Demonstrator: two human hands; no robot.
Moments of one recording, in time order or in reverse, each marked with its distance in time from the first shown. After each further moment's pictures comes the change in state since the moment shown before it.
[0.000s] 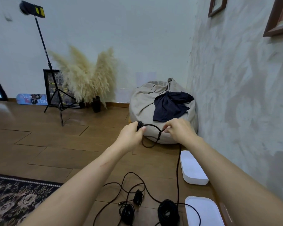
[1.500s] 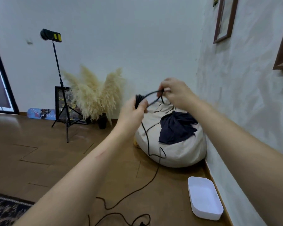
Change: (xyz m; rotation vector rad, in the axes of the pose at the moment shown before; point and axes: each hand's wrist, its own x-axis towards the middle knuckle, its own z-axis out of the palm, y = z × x) left_hand 0.059 0.092 -0.111 -0.418 0.314 0.250; right_hand 0.109 -0.075 -0.178 0.290 0.271 -0.400
